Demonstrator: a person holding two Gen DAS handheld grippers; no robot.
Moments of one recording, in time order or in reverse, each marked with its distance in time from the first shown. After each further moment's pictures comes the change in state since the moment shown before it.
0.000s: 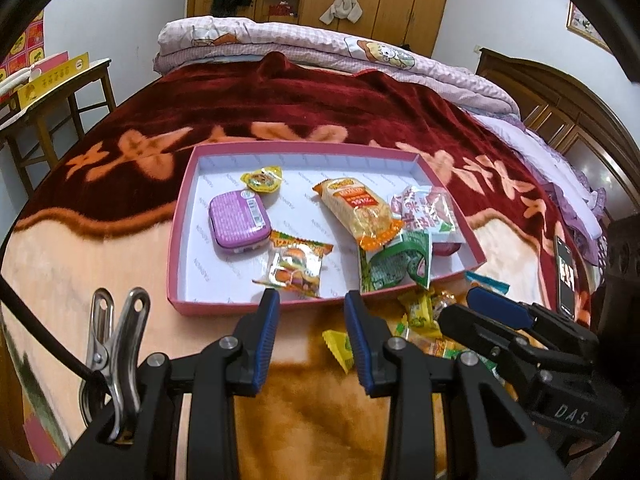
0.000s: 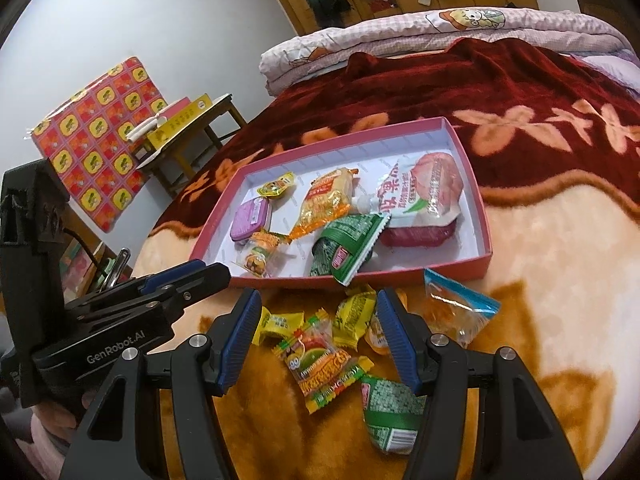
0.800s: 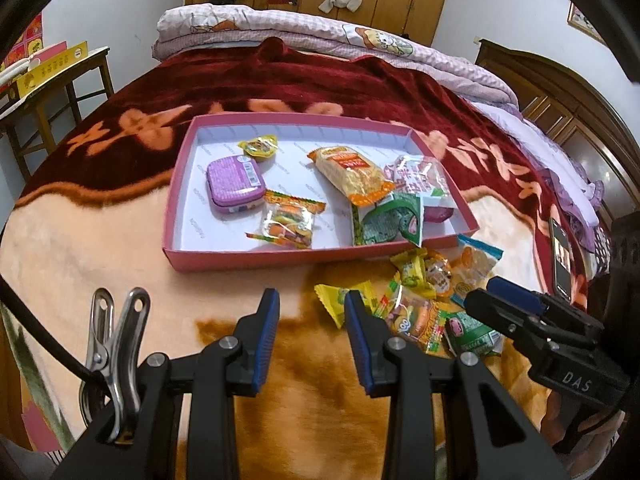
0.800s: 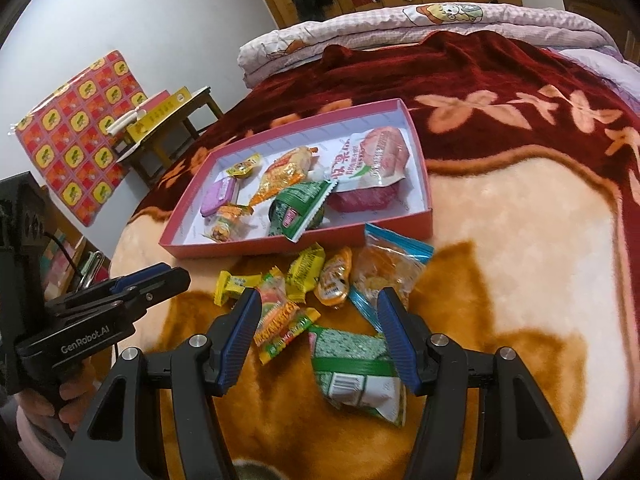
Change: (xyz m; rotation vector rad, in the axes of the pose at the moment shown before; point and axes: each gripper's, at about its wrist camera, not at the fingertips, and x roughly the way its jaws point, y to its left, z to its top) left arm -0.004 -0.005 -0.024 -0.003 0.045 -0.013; right arm -0.020 -0.023 -0.021 0.003 0.023 -0.085
